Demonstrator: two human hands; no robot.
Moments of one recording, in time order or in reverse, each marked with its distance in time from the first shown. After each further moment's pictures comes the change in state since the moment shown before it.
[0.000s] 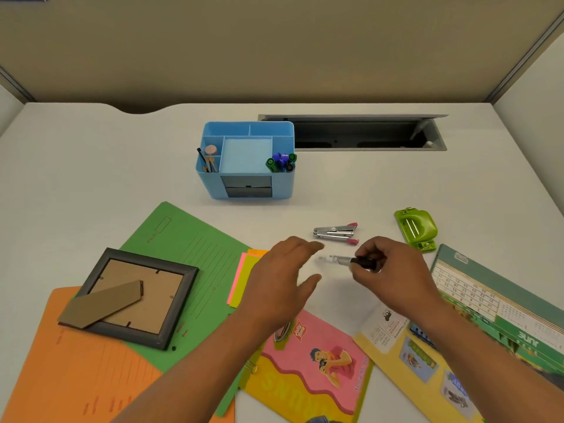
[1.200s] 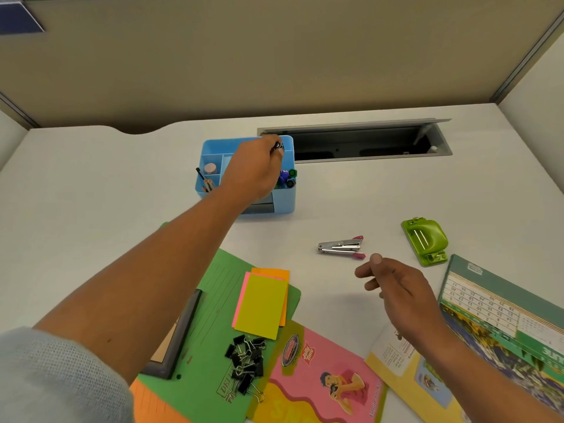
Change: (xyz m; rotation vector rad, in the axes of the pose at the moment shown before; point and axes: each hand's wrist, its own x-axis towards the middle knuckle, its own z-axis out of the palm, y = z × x) left_hand 0.178 -0.047 -0.079 0.161 0.065 -0.237; right_hand -0.008 -0.004 0.013 0.466 0.042 0.157
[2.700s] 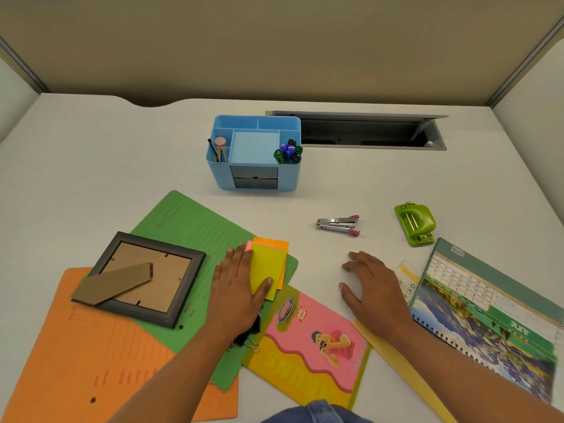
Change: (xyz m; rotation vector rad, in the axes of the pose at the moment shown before) left_hand -0.243 -0.093 0.110 0.078 -0.118 -0.141; right_hand -0.005 0.099 0.013 -0.782 -0.088 -0.447
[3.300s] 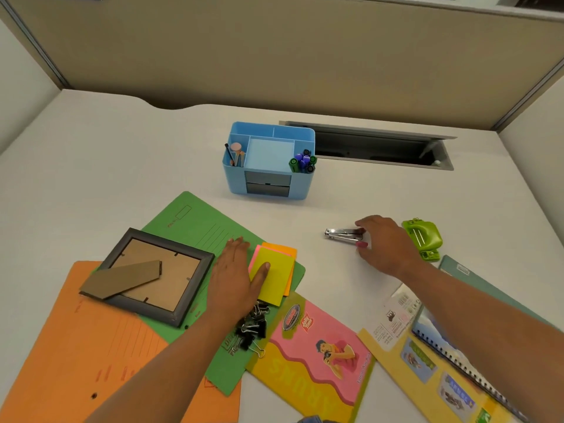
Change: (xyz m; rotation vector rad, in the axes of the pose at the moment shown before) left_hand 0.021 -0.005 -0.018 -0.104 0.121 -0.066; right_hand 0.114 0.009 -0.047 -0.209 -0.142 0.001
